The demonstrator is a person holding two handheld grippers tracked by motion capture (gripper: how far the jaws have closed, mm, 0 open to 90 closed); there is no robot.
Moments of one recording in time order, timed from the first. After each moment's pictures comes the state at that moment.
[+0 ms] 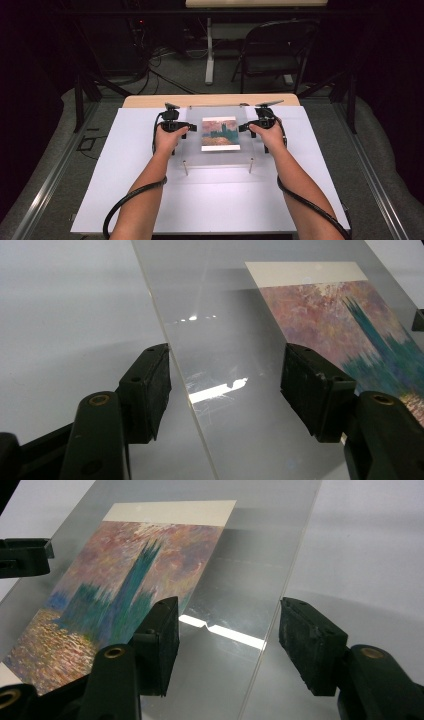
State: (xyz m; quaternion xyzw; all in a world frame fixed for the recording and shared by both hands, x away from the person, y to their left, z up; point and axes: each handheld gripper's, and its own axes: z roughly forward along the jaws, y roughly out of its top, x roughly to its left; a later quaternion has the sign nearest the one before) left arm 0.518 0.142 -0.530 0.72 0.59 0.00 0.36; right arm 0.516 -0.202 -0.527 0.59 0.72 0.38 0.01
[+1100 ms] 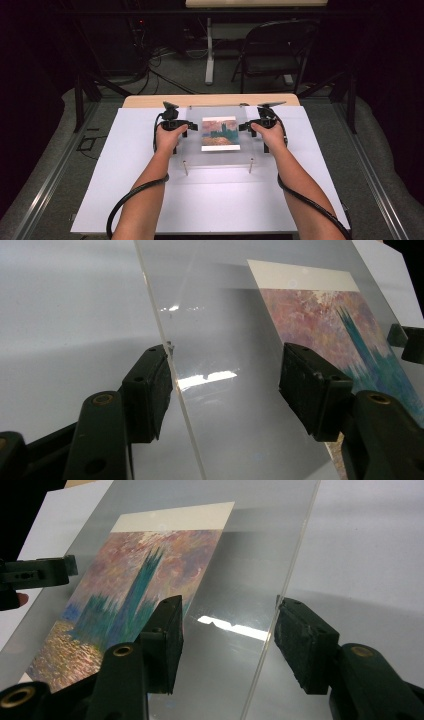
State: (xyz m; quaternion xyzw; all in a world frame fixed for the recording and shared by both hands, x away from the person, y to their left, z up) left arm 0.525 0.143 -0.532 0.70 0.62 -0.04 0.36; right arm 0.520 -0.207 -0.533 0.60 0.69 0.39 -0.03
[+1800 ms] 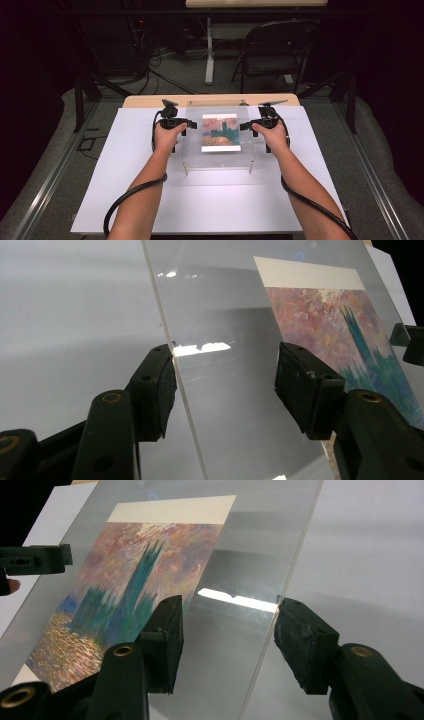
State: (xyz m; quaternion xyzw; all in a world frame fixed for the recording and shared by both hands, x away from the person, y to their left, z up) left arm 0.519 0.144 -0.516 0.70 0.60 -0.03 0.37; right arm 0.510 -0.208 -0.519 0.58 0.71 0.40 -0.01
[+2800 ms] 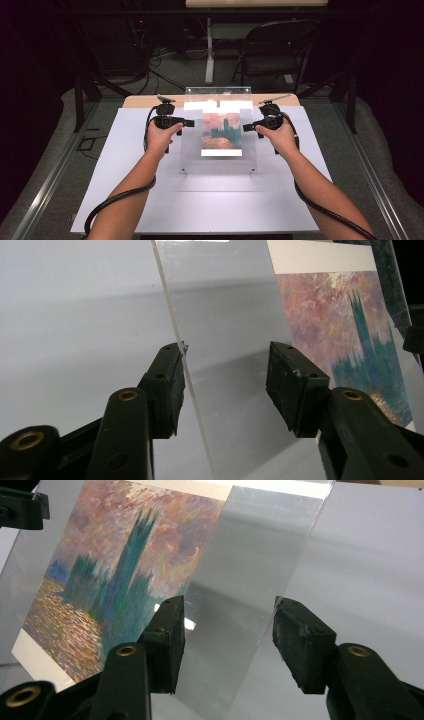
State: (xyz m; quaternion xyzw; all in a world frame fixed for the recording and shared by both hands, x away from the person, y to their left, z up) left arm 0.486 0.147 -0.471 0.73 0.55 0.00 0.40; right arm 0.473 -0.205 -0.470 0.52 0.76 0.38 0.06
